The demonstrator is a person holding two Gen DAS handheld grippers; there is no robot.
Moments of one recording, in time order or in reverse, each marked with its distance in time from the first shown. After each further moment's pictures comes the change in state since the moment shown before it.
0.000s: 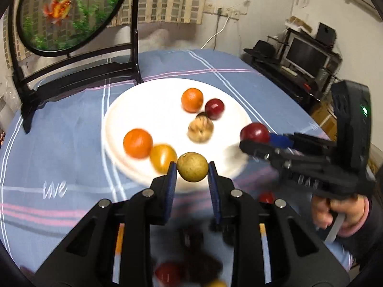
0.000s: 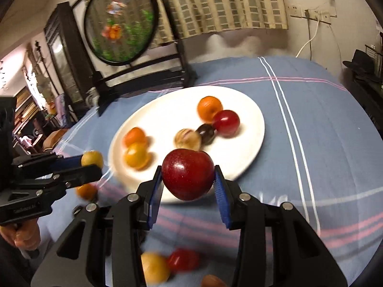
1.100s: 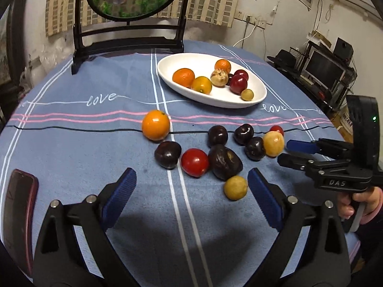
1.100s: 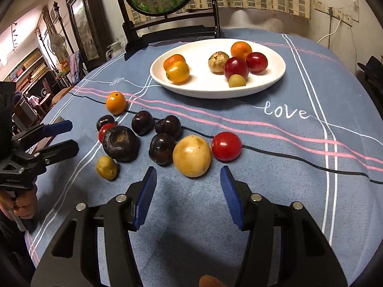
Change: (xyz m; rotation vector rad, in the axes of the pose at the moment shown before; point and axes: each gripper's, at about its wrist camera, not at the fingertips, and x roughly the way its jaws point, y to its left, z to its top) left arm -0.084 0.015 -0.139 -0.149 -0.063 0.107; right arm -0.054 0.041 -0.097 -0.151 0.170 0.031
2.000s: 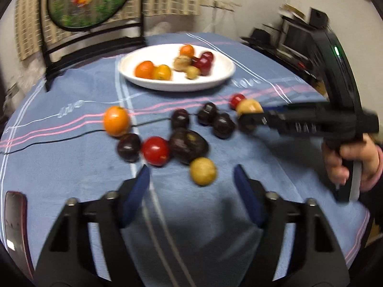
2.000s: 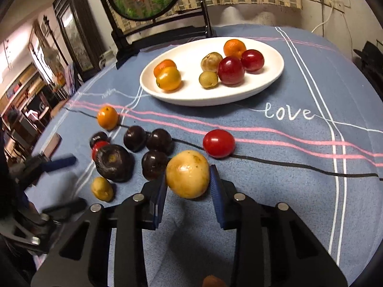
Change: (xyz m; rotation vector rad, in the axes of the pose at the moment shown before) left arm 0.013 -0.043 -0.017 0.209 0.060 -0.071; right arm 0.009 -0.009 0.012 0.088 -0.020 0.016
